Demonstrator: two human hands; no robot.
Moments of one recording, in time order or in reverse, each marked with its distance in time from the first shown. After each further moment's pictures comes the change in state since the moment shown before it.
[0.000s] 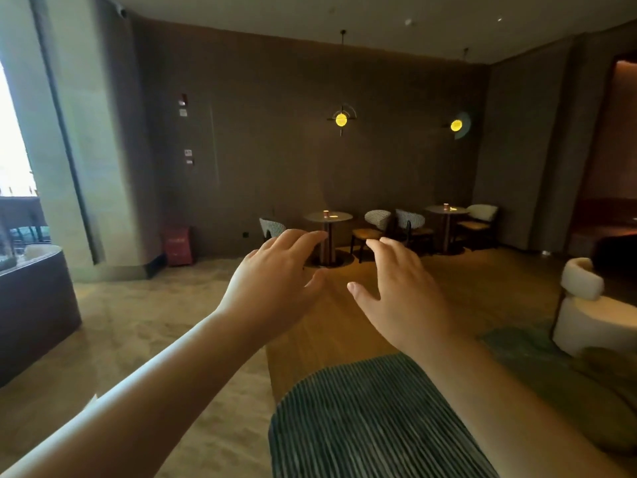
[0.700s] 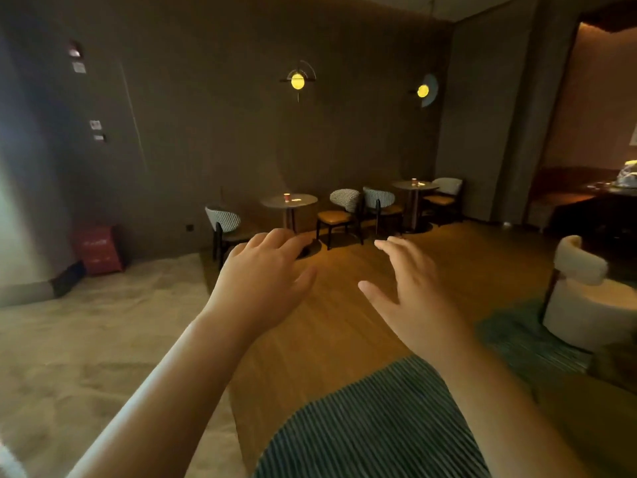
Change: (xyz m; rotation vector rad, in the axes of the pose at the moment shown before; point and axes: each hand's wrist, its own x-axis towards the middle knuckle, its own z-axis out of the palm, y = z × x) left_hand 0.381 -0.265 0.309 0.049 -0.120 0.121; right_hand 0.399 0.126 0.292 0.111 0.011 0.176
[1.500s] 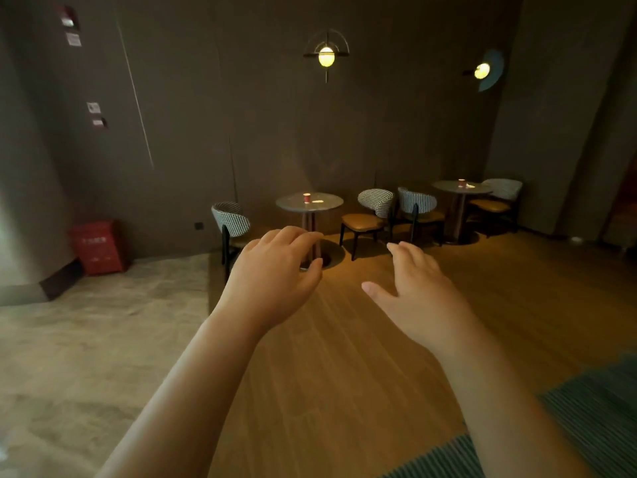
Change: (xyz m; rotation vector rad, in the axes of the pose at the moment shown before) left_hand 0.438 -0.168 0.298 -0.036 0.044 -0.035; right_hand 0.486 0.189 0.232 -0.048 -0.178 0.084
